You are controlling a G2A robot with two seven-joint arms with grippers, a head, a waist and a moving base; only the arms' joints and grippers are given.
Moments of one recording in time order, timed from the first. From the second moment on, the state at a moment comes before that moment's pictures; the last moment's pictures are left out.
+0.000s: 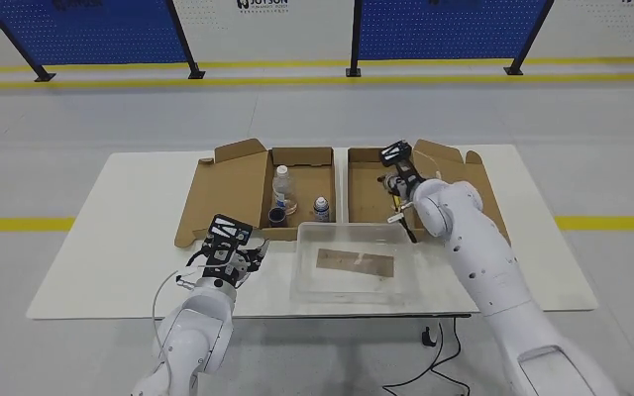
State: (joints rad) left arm 1.62 -1.21 -1.32 -2.10 1.67 0.09 -0.56; right arm -0.71 -1.33 1.03 -1.09 -1.31 -0.09 0.77
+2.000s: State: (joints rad) left arm 1.62 -1.21 -1.32 -2.10 1.67 0.09 -0.56; right arm -0.74 -1.32 1.23 -0.97 -0.97 -0.27 0.42
